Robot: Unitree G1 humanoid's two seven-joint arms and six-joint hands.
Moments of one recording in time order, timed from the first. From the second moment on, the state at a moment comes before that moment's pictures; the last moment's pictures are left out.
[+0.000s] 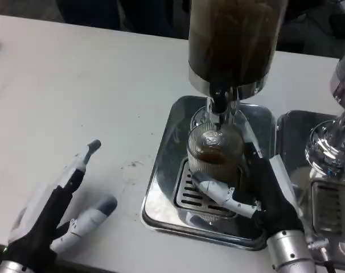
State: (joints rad) left arm 0.03 0.41 0.04 0.74 0.36 -0.98 0.06; right arm -0.01 -0.05 0.19 0.39 -0.29 -0.42 -0.17
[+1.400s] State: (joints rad) left arm 0.07 0.42 0.06 0.75 0.30 -0.98 0.07; right arm -0.16 0.00 0.20 0.57 -0.28 -0.45 -0.18
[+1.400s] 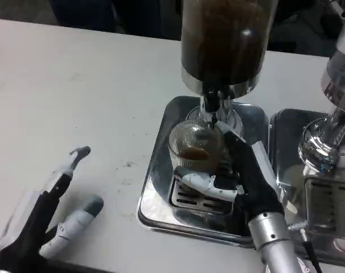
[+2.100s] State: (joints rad) left arm 0.07 0.42 0.06 0.73 0.28 -0.98 0.07; right arm -0.17 0.04 0.17 0.62 -0.29 -0.47 -0.33
